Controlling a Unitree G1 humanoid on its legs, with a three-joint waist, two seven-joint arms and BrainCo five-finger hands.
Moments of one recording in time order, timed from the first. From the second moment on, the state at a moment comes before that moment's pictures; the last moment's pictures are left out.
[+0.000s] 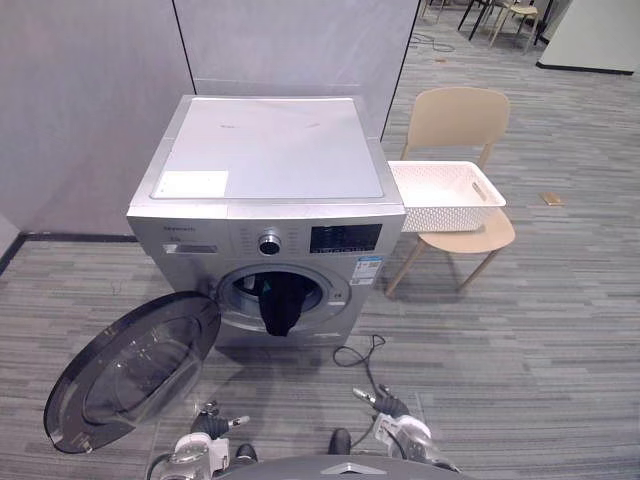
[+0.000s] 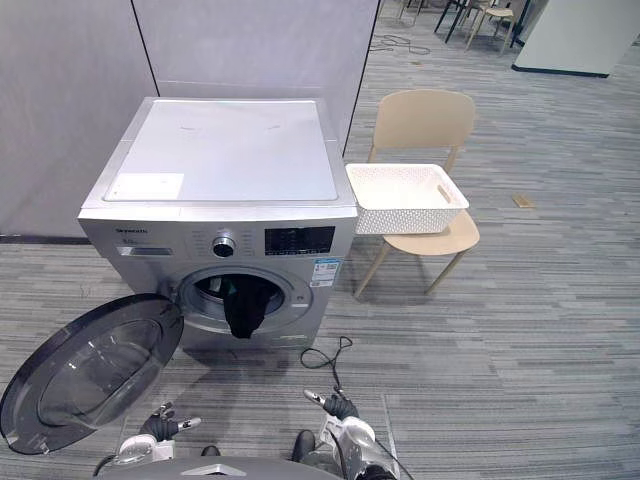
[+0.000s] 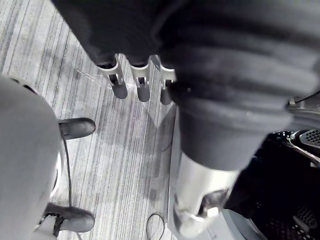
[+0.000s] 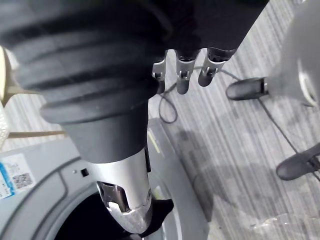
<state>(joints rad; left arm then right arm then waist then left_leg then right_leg) 0.00 0.07 -0.02 1.15 -0.19 -0.10 0.06 -0.02 -0.05 0.04 1.04 0.48 -0.09 -0.02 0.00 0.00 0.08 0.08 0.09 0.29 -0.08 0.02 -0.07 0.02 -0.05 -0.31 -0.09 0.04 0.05</state>
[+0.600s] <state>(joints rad) -0.03 0.08 -0.06 1.10 -0.19 -0.11 0.06 -0.31 -0.05 0.03 1.08 0.51 -0.09 -0.01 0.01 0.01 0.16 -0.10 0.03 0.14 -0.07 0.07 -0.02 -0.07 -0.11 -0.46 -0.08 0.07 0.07</state>
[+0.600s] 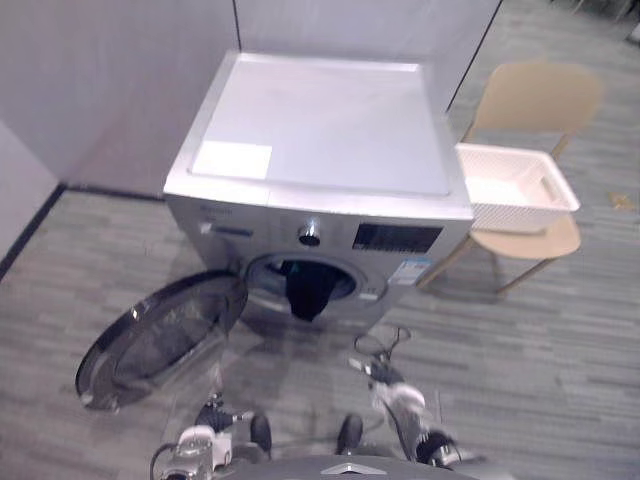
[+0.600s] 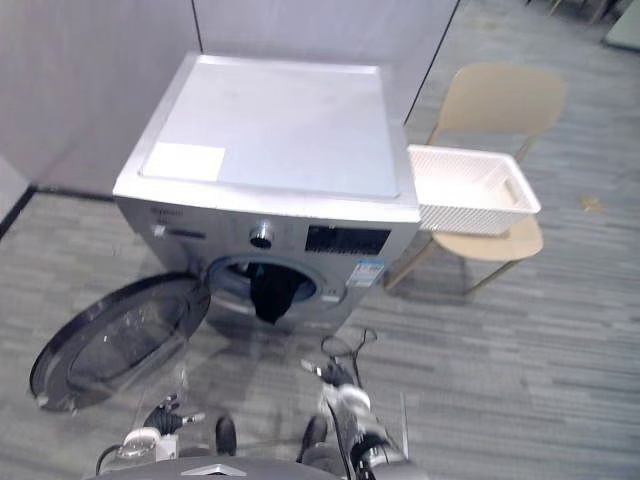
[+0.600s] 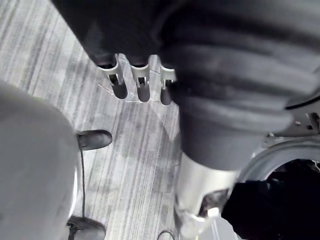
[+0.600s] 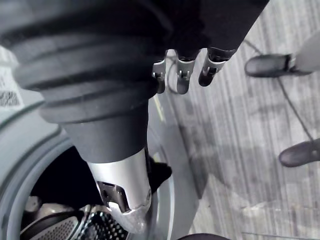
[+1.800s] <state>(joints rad) -0.19 -0.04 -0.32 0.36 -0.86 -0.20 0.06 -1.08 -0.21 0.35 1.08 0.93 -0.13 -0.16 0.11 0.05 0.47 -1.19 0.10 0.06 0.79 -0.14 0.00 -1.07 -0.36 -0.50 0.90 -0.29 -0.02</state>
